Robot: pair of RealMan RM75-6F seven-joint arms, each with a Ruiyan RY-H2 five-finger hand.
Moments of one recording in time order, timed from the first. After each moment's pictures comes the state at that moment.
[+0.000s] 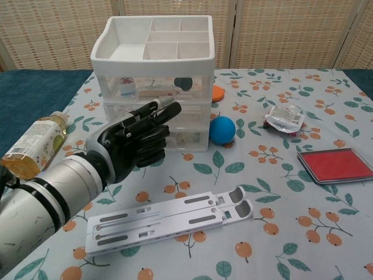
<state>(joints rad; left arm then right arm) -0.51 -1.93 -0.29 -1.61 1.14 1.05 -0.74 0.01 -1.06 0.05 -1.64 -1.59 1.60 0.09</state>
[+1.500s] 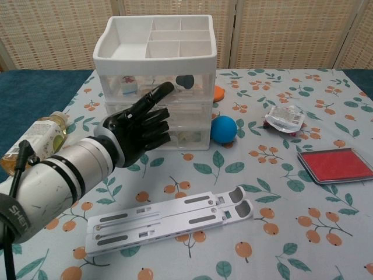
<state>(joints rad) -0.51 -1.96 -0.43 -1.54 1.10 0.91 -0.92 -0.02 -1.05 0.04 -1.66 -1.58 1.62 0.08</state>
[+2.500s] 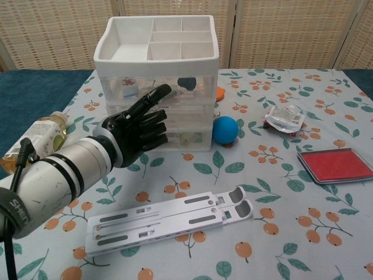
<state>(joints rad) -0.51 -1.95 -0.44 -1.54 1.07 0.88 -0.92 -0.02 -1.05 0.05 -1.66 -1.58 1.61 0.08</state>
